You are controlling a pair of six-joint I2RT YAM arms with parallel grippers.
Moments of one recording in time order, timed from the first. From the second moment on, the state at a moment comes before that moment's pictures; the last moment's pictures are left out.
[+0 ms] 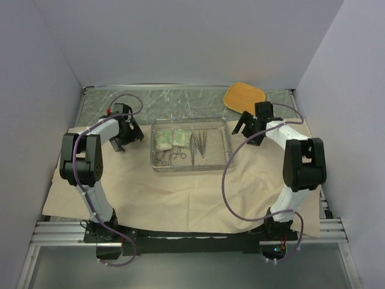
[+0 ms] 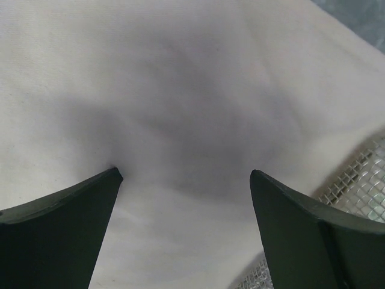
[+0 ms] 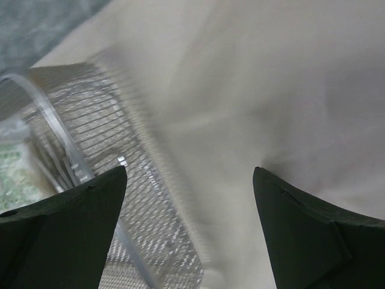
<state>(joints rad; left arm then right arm) -0.07 1.85 1.21 -0.51 -0.12 -0.60 0.08 1.74 1.15 -0.37 -0.14 0.59</state>
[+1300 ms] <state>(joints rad) -0.10 1.93 1.29 -0.56 -0.29 -0.59 -0.02 1.82 1.13 -0.49 0.13 0.51</state>
